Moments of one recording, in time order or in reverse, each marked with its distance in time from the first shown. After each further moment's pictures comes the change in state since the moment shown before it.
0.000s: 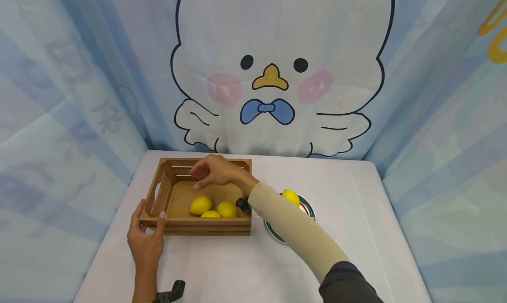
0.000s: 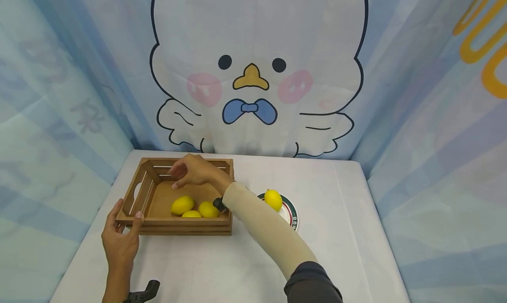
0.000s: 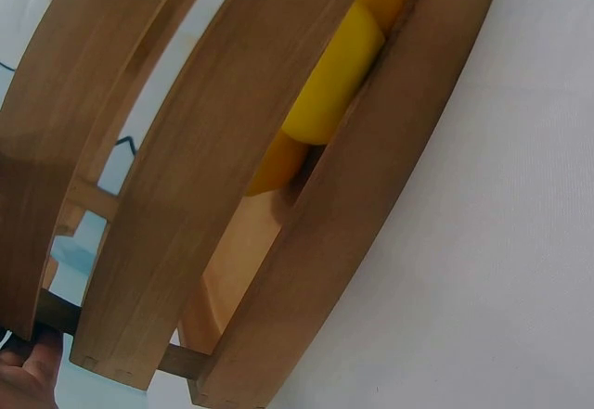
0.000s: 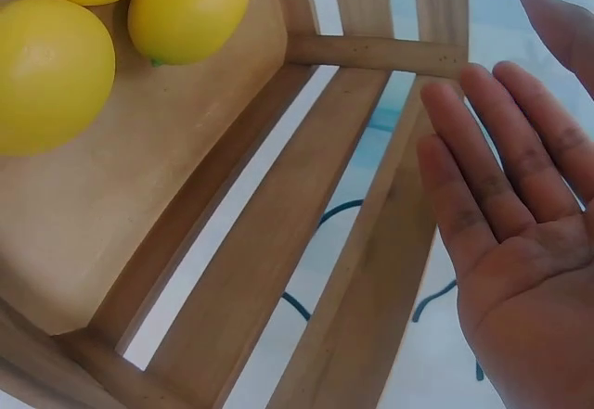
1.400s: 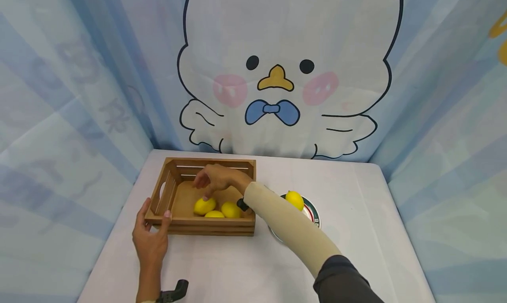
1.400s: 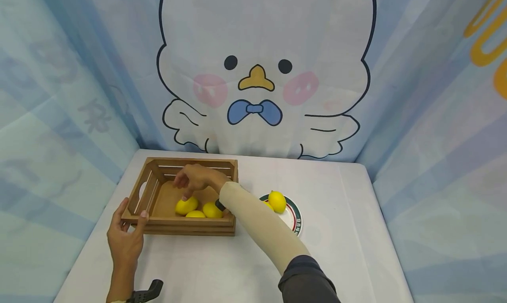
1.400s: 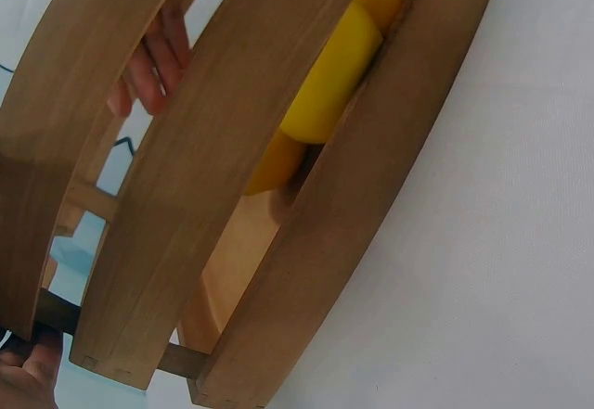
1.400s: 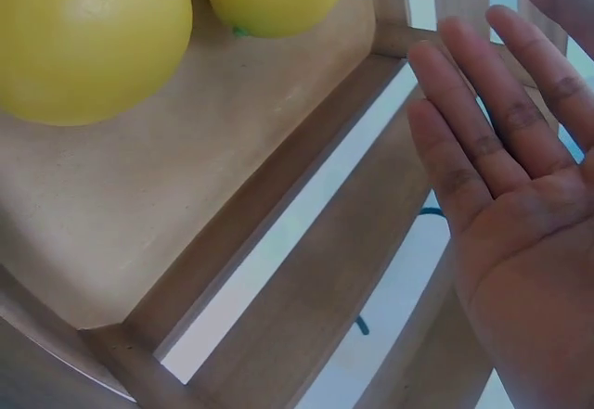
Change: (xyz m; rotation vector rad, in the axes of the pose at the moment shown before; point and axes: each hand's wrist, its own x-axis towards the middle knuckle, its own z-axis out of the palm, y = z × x) left_hand 0.001 -0.002 0.000 -0.013 -0.014 -0.011; right_hand 0.023 0.019 0.018 -0.109 -0.221 0.088
